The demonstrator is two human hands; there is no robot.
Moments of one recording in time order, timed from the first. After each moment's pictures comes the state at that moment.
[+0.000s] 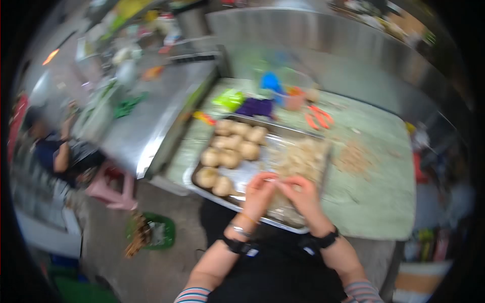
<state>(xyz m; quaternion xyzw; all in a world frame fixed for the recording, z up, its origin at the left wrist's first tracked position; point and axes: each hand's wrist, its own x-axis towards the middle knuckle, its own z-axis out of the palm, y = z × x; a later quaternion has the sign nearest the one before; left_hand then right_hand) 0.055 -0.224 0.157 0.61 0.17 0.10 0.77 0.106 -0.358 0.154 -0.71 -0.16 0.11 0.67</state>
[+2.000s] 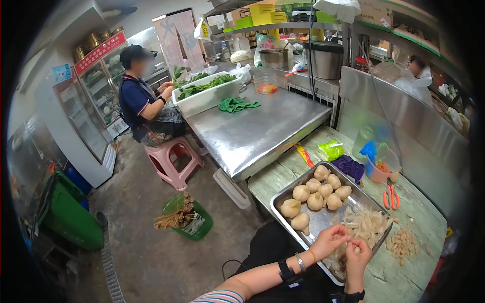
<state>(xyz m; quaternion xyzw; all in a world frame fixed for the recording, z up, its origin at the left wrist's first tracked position) 0.064 -0.220 0.134 0.62 0.05 0.13 0.78 0.097 -0.352 0.165 -0.76 -0.20 -0.02 0.62</state>
